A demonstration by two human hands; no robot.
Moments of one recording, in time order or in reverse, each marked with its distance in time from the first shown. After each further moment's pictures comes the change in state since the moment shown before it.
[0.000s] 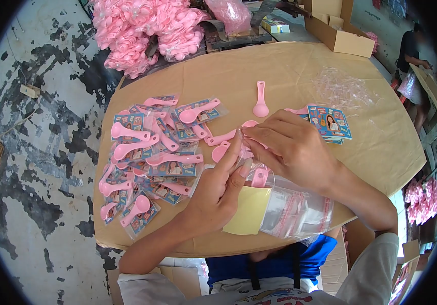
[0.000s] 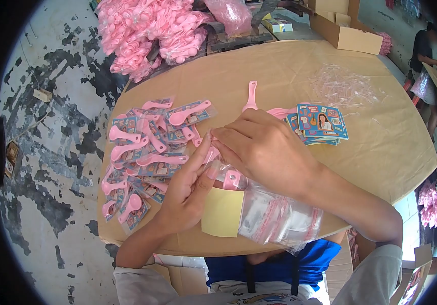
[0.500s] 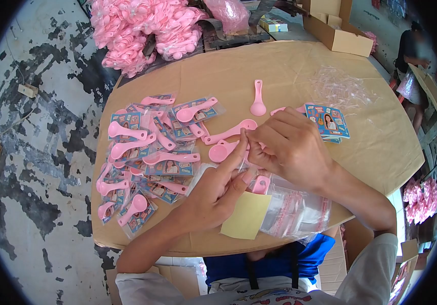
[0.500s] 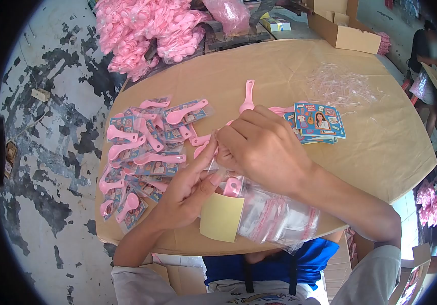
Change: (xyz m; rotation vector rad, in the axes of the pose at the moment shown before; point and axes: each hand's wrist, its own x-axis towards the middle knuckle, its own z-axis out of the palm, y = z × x) left_hand 0.002 0.003 -0.004 0.039 -0.128 0.006; right_hand -0.002 0.001 0.001 -0.076 0.029 -0.007
